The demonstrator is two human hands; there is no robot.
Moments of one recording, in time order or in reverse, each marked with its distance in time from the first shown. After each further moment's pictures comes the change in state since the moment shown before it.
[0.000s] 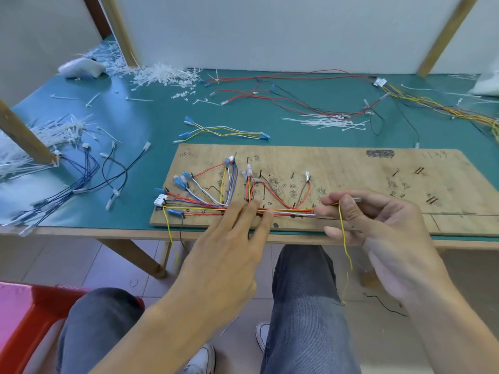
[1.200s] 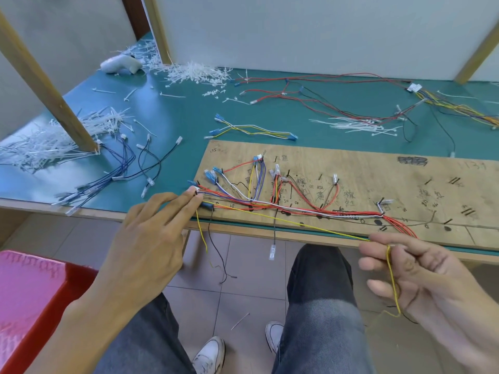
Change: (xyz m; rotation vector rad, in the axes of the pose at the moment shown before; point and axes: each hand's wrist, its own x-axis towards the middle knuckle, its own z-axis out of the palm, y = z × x) left_hand -0.067 -0.115 0.024 0.030 0.304 -0.185; right_hand -0.037 0.011 -0.035 0.114 -0.186 0.254
